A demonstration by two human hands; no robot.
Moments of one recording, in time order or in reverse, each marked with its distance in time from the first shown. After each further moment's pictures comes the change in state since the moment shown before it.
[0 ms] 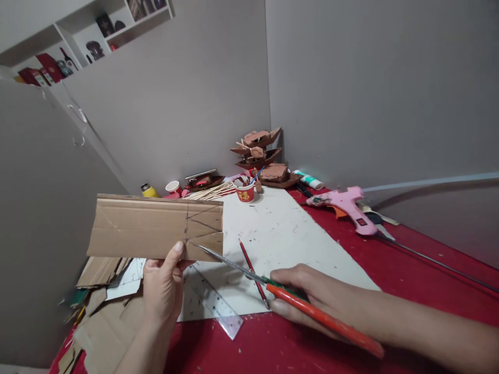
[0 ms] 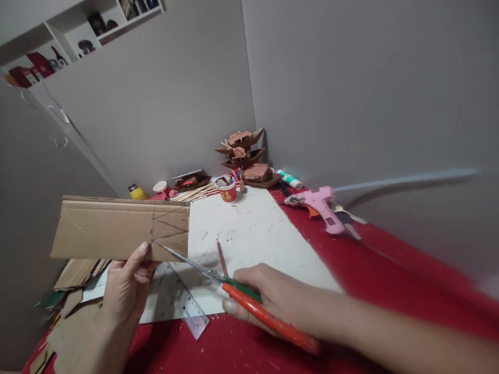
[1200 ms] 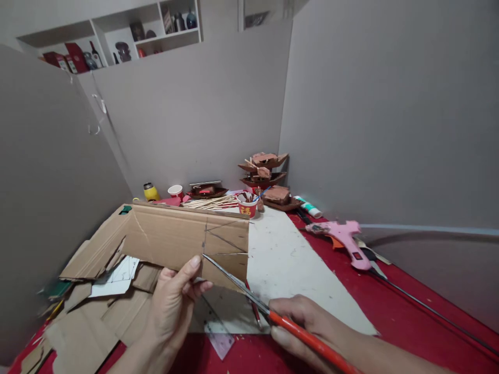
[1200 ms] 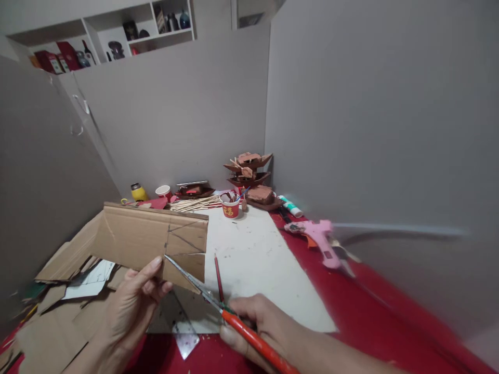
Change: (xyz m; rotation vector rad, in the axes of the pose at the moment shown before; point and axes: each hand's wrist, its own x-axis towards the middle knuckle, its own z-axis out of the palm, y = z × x) left_hand -0.024 0.000 0.009 -0.179 0.008 -0.333; right_hand 0.004 0.006 0.017 0.180 -0.005 -0.198
